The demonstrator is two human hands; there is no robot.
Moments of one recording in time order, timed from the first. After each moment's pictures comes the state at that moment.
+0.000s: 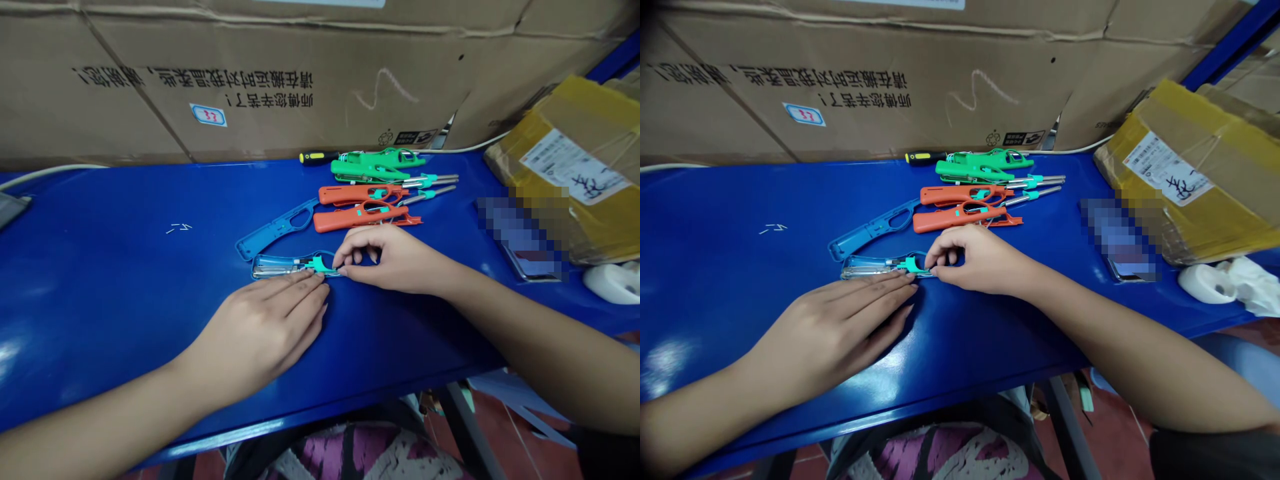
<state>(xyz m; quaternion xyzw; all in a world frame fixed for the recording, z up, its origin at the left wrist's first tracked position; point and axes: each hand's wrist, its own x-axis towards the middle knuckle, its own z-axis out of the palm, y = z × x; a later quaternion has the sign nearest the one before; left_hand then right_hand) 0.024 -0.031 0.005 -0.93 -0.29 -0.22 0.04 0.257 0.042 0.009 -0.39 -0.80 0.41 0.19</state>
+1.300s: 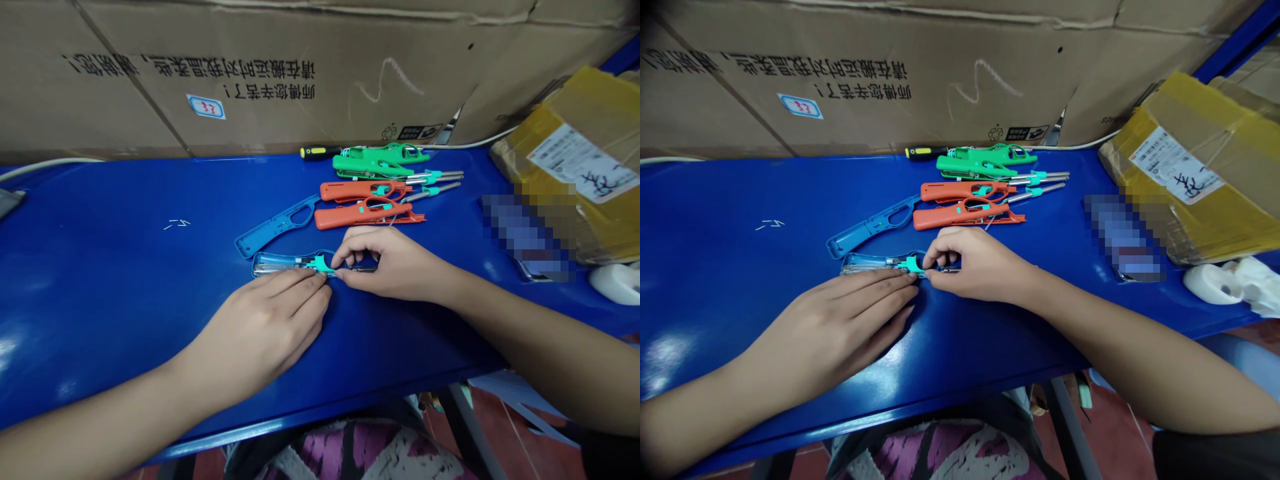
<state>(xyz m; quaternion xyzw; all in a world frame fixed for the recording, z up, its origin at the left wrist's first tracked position) 0.024 -0.029 0.004 -0.94 -0.28 -0.19 0.04 0.250 0.036 0.001 -0.37 -0.82 0.38 0.22</state>
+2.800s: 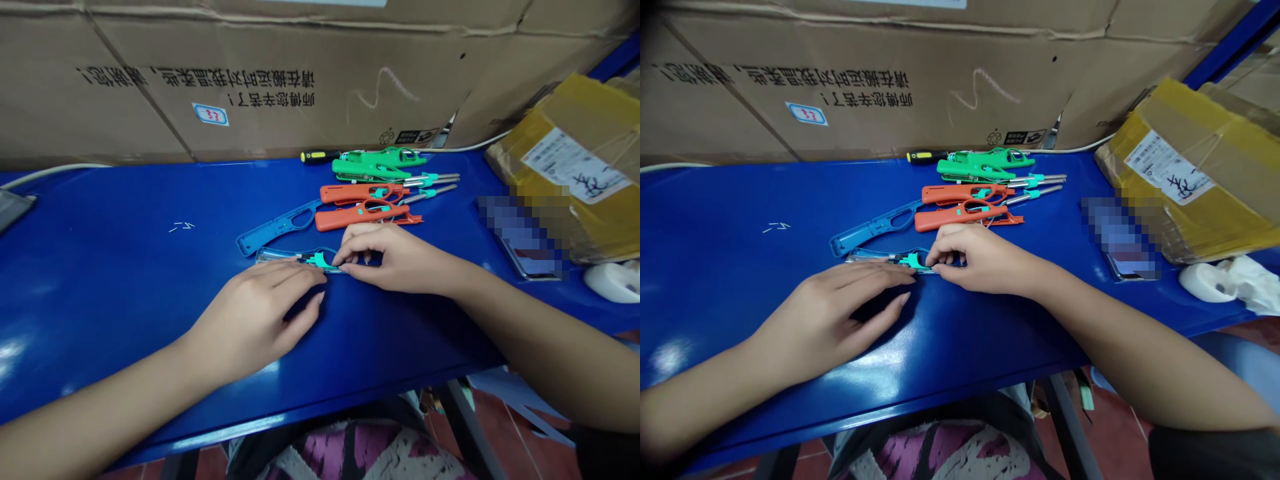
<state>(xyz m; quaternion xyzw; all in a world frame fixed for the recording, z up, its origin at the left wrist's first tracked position) 0.019 -0.021 0.009 -0.90 -0.35 -0.23 -0.12 0.260 0.041 0.013 -0.33 -0.85 0.37 0.18</state>
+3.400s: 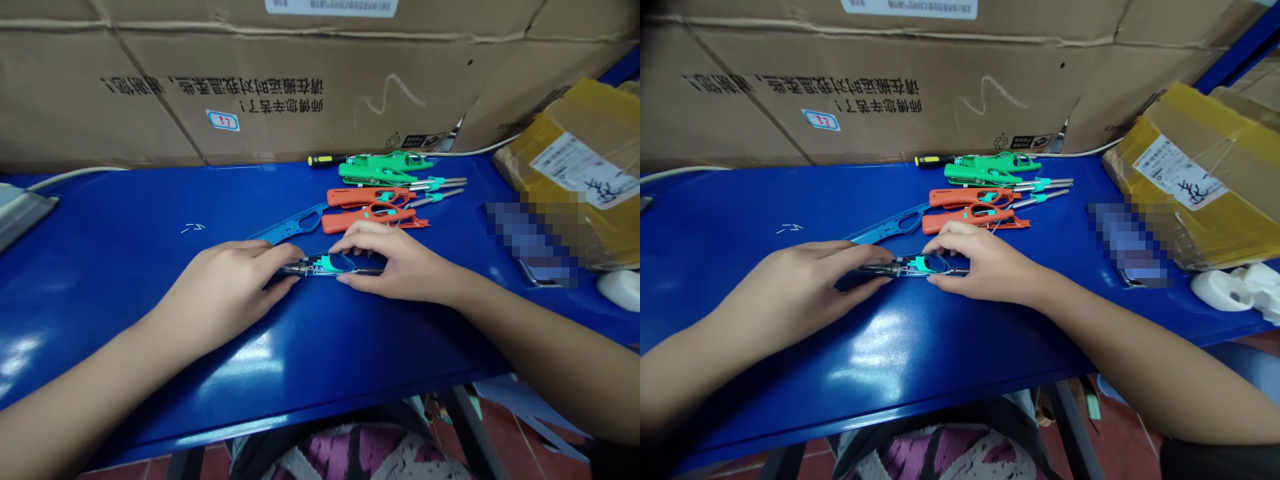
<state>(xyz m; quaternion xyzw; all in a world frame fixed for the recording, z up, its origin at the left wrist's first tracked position) -0.009 -0.002 0.027 -0.88 -0.45 -0.11 -0.06 0.255 0.037 0.007 -0.32 -0.87 0.30 0.23</state>
